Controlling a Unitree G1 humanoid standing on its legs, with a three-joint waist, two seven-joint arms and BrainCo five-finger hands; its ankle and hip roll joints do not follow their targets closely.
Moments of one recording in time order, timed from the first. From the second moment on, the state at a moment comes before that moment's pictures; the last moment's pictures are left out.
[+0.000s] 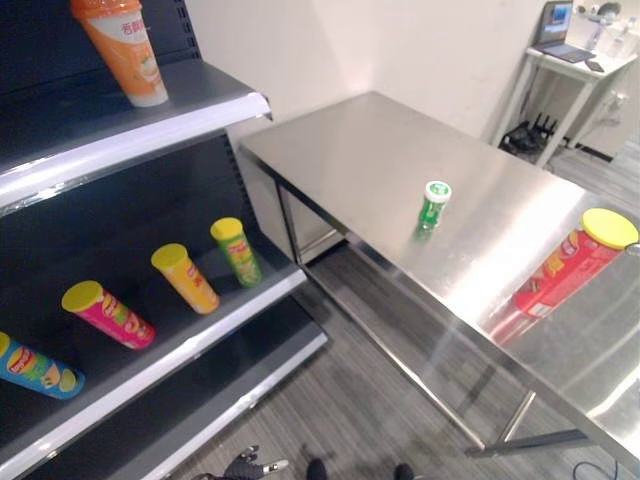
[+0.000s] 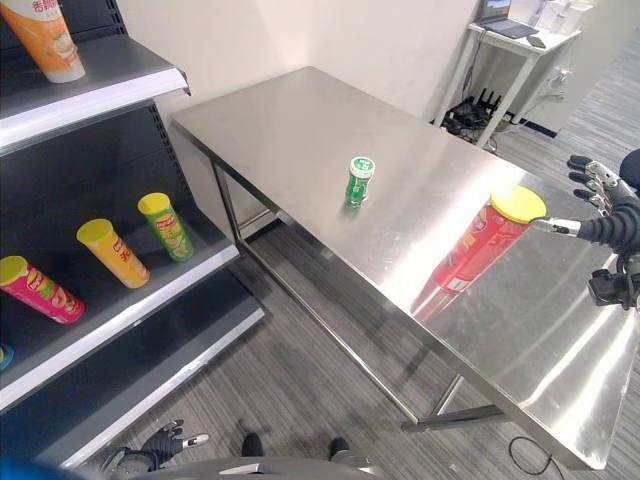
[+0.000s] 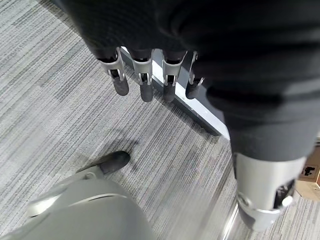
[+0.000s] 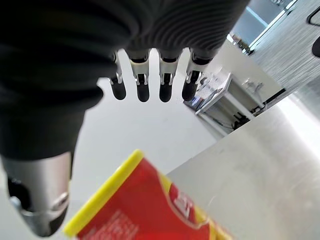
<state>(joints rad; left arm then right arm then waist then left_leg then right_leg) 0.10 0.31 -0.18 1.05 -0.07 -0.08 -0.01 0.05 -1.08 -0.27 0.17 0.41 -0.15 0.15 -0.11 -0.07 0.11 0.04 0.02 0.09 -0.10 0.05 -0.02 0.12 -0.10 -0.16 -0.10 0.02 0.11</state>
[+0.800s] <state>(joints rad) 0.10 0.31 -0.18 1.05 -0.07 -0.08 0.00 -0.02 -1.05 -0.14 0.22 0.20 -0.15 0.08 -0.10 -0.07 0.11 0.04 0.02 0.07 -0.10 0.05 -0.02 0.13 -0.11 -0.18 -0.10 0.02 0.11</state>
